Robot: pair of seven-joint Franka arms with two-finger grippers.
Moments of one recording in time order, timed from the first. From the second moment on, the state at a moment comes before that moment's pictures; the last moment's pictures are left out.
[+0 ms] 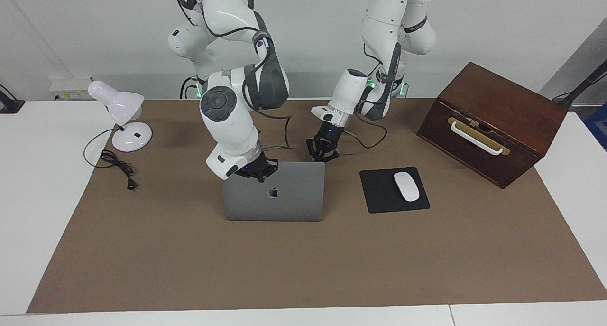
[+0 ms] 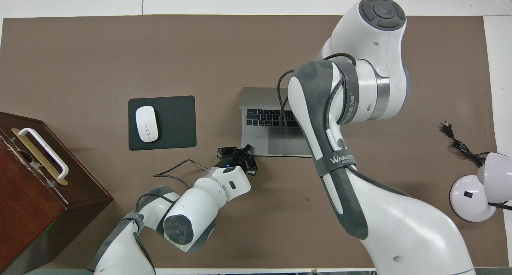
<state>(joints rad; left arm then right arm) -0.72 0.26 -0.03 -2.50 -0.06 3.48 -0.16 0.95 0.60 -0.84 -1.40 0.58 1.68 0.11</state>
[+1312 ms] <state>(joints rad) -0.73 0.26 -0.02 -2.50 -0.06 3.49 -0.16 0.99 0.56 -0.83 -1.57 0.58 1.65 0.10</state>
